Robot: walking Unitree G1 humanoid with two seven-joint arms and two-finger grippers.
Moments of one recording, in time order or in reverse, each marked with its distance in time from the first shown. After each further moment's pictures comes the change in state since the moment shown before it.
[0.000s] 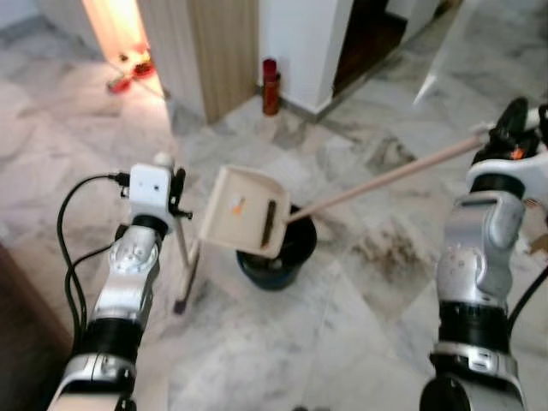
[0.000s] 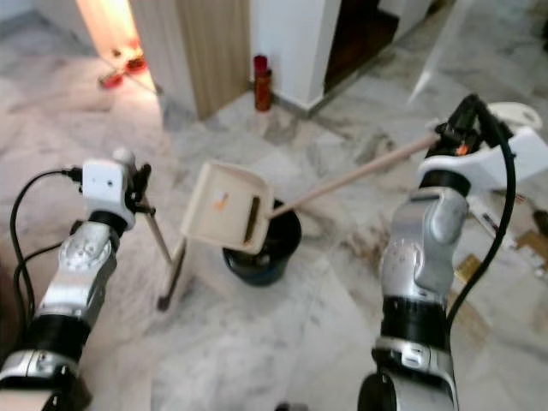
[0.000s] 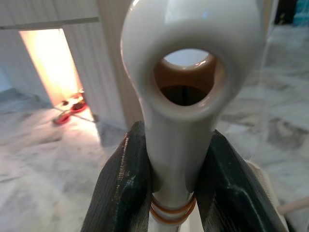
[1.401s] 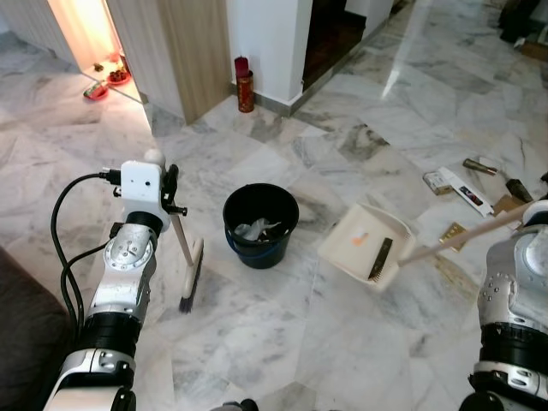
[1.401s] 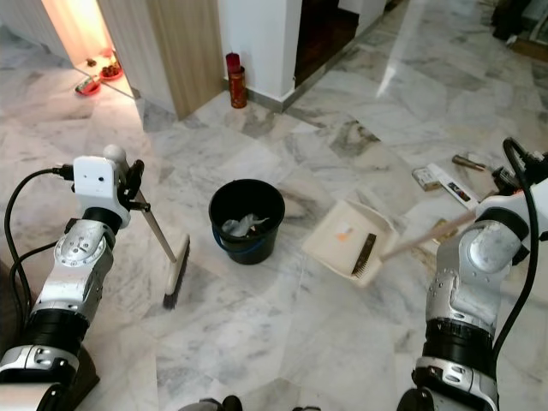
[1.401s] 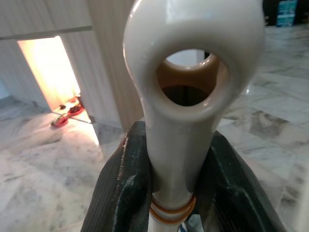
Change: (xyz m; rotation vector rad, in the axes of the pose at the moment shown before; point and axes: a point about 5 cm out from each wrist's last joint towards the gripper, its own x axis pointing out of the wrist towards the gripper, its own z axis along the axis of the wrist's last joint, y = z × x) left arm 0.002 0.012 -0.002 -0.001 0.016 0.051; right arm 0.001 -0.068 0.014 -0.238 -0.059 -0.375
